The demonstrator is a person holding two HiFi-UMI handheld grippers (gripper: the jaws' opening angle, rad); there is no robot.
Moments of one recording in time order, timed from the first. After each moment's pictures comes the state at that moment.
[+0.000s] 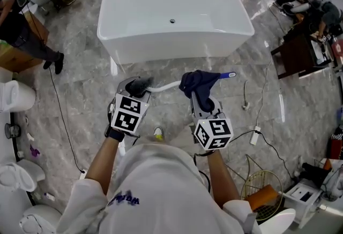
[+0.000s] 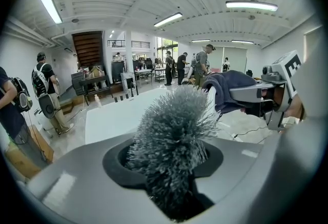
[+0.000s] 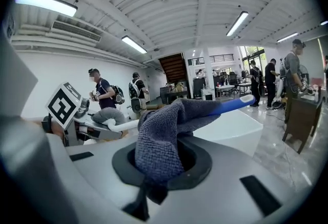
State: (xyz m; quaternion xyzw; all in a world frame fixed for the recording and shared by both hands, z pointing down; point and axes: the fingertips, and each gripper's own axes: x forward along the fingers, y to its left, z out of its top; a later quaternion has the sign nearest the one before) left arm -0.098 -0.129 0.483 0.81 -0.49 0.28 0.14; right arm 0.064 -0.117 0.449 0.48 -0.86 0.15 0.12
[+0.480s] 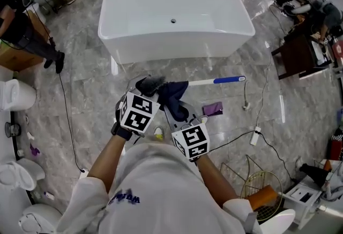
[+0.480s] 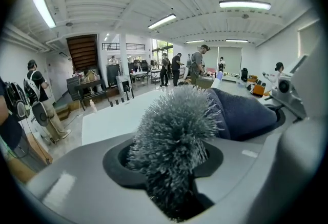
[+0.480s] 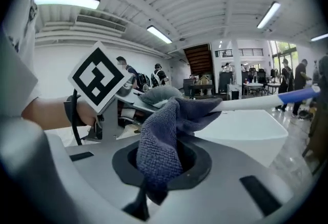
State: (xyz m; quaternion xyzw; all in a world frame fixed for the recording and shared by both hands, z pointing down) left arm -0.064 -0.133 0.475 0.83 -0.47 0.28 0.13; right arm -0.029 -0.063 0.469 0.35 -0.91 0.12 0.18
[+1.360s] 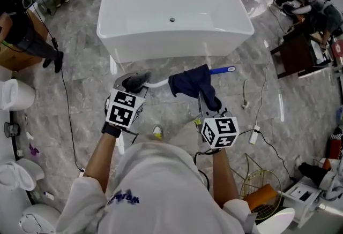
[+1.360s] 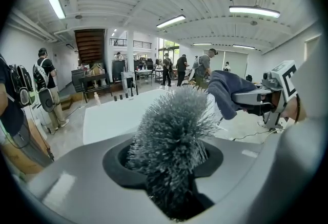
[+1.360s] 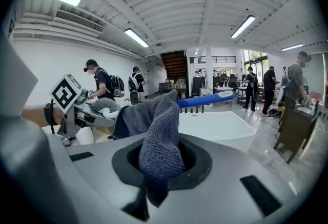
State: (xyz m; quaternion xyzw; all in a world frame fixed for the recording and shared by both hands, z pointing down) left arm -0.103 -0.131 0.481 0.82 -0.49 0.27 0.16; right arm 0.094 -0.115 0.452 0.48 -0.85 0.13 0.16
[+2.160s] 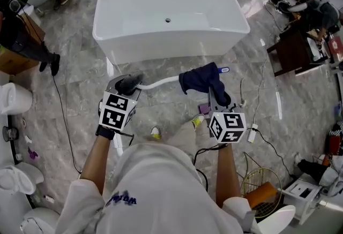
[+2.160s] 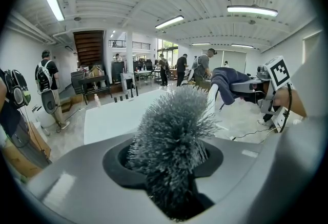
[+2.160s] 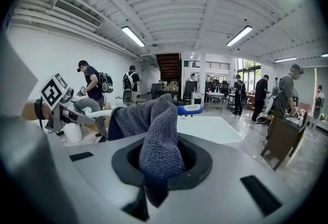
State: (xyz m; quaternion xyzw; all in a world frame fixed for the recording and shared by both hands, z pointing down) left arm -0.111 -0.130 0.480 0.82 -0.49 0.27 0.15; right arm 0.141 -0.138 0.436 0.53 -0.83 0.09 0.17
